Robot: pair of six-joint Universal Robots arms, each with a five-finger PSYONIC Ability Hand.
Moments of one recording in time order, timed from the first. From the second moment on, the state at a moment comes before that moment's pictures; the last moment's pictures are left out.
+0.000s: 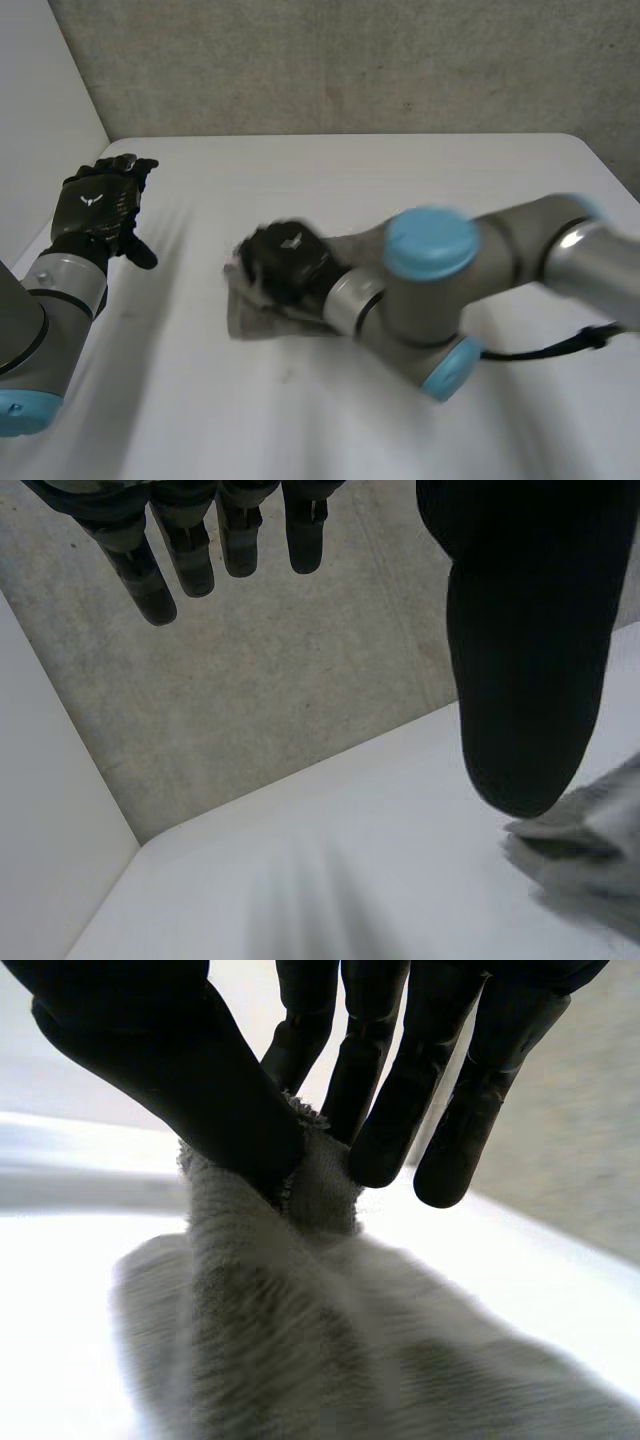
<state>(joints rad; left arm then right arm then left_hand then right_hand) 4.49 -1.74 -1.89 3.62 -1.54 3.25 2.32 -0.76 1.11 -0.20 1.19 3.10 0.17 0.16 0.15 0.15 0.02 1.39 1.21 1.22 1.22 1.03</state>
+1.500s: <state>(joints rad) 4.39 -1.70 -1.92 3.62 -1.54 3.25 1.86 -1.17 1.76 -0.32 1.29 2.93 0.17 0.17 0.17 0.17 0.02 1.38 1.20 1.21 1.22 1.02</state>
